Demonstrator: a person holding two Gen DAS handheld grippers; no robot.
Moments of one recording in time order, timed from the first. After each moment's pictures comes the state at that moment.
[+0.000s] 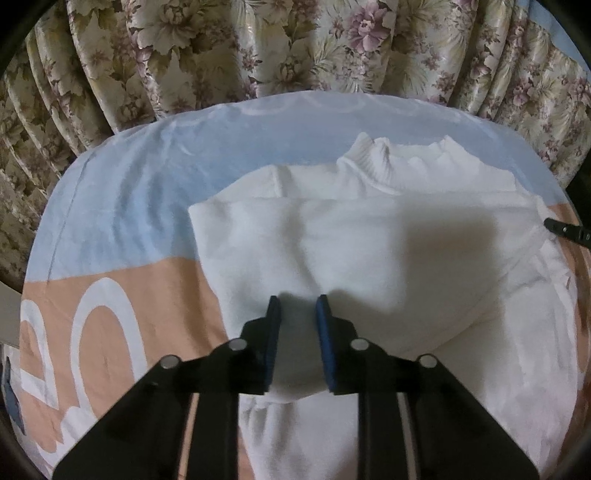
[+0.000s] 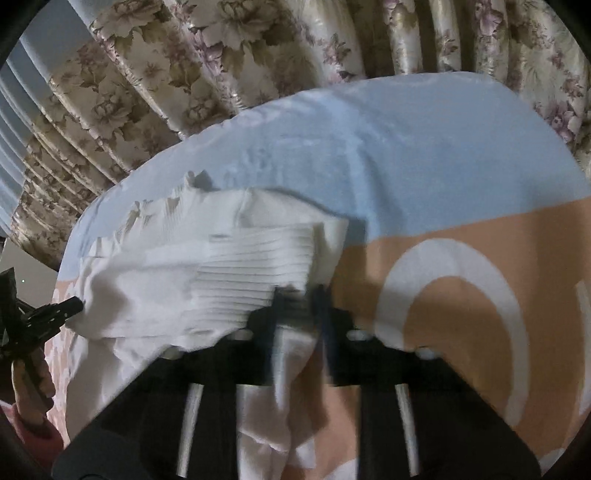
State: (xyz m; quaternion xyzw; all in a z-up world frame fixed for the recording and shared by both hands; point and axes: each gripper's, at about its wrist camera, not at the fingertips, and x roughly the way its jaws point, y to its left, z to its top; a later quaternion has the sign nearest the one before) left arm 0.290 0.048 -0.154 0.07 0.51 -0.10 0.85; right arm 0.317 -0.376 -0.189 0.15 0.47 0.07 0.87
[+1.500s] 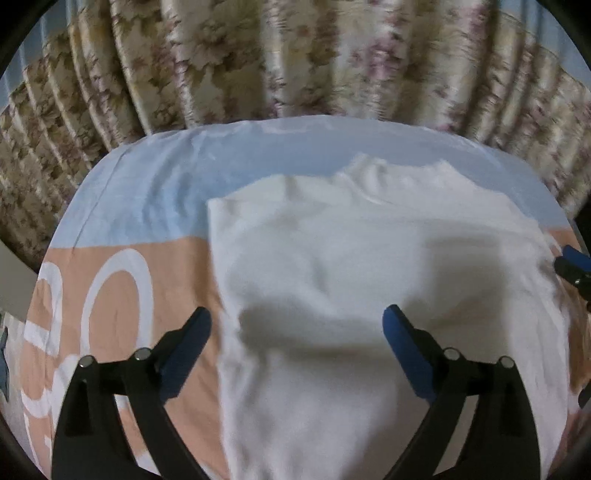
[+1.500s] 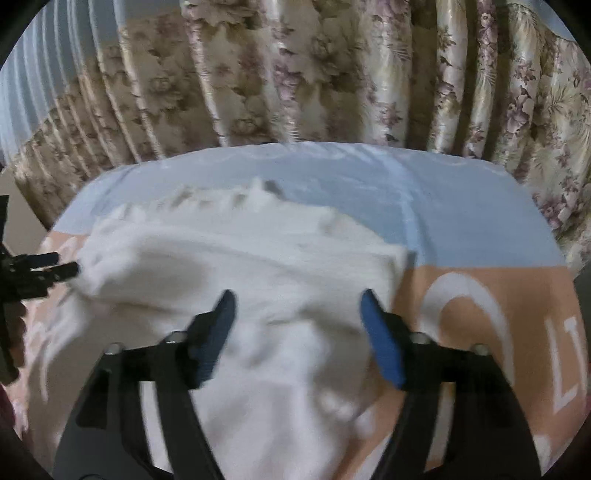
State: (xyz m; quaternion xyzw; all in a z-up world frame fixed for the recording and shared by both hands) left arm 0.237 0.035 -0.132 0.04 0.47 -0.06 0.88; right arm 0.252 -0.291 -0.154 0.02 0.39 0.10 0.91
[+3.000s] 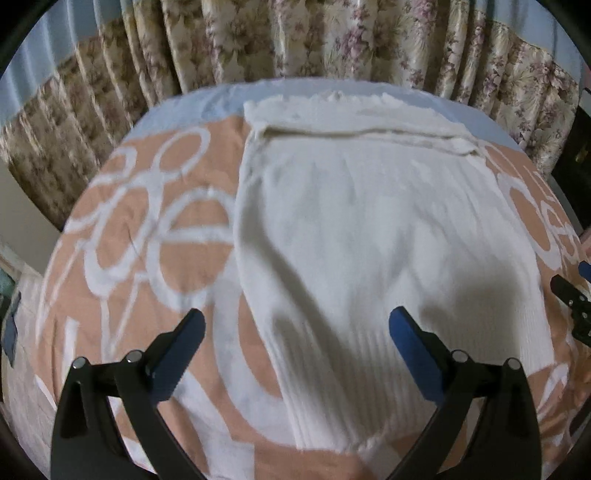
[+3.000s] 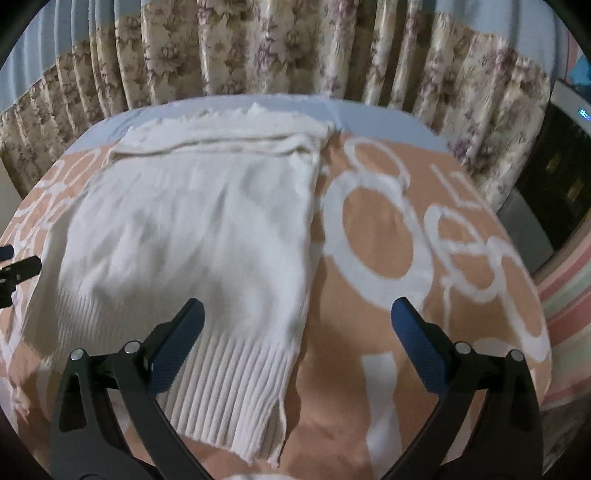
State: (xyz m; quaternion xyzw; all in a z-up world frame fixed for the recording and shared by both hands) left arm -0.011 0.039 -0.128 0.03 0.49 -0.03 0.87; right arm -0.018 -0.278 -0.163 -0.02 0.42 -0.01 0.91
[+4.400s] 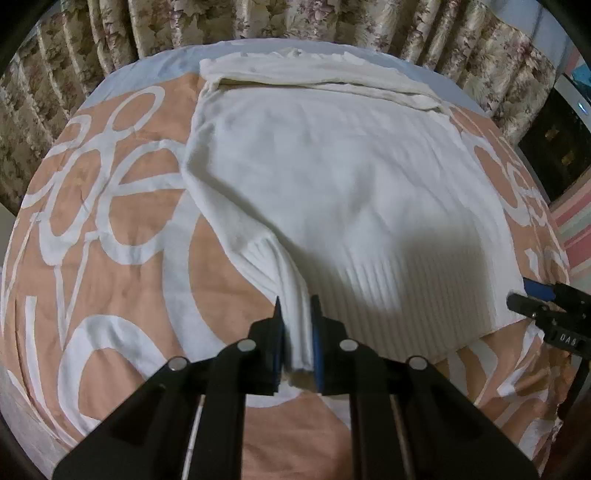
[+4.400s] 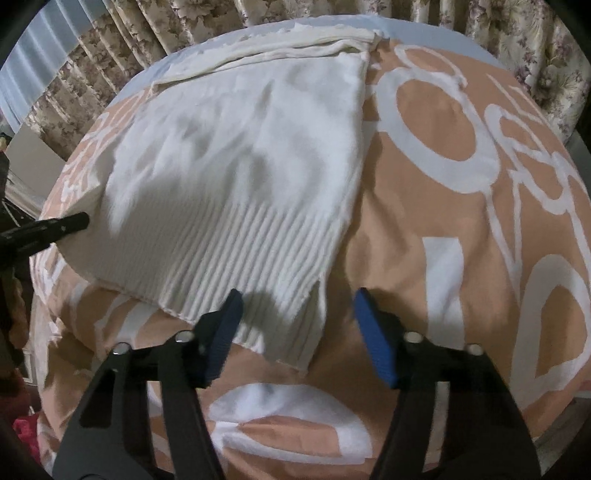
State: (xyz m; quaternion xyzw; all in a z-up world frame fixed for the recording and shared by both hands) left arm -0.025 0.033 -0.148 0.02 0.54 -0.11 0.83; right arm -0.042 -0.285 -0.202 0.05 0.54 0.12 0.83
